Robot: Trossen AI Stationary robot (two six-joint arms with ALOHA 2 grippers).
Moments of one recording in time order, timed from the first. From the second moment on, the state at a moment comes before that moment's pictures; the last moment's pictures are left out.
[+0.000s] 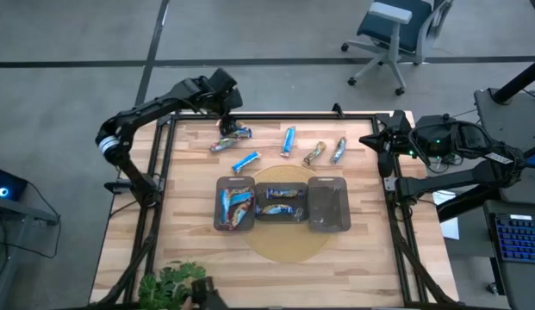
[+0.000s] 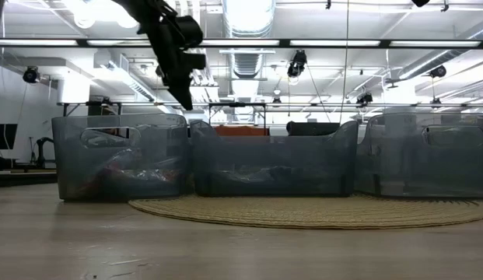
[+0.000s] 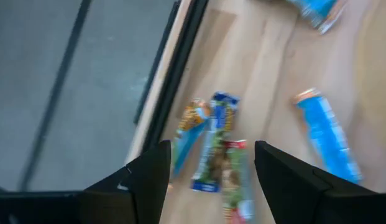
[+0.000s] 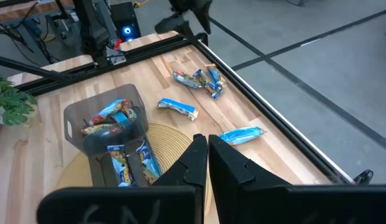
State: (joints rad) left arm 0.69 1.61 1.50 -0.90 -0.05 0.42; right arm -0.04 0.75 1.23 -0.97 0.31 0.30
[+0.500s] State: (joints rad) left arm 0.69 1.87 1.60 -1.02 -0.12 0.53; right arm -0.04 0.75 1.23 -0.97 0.31 0.29
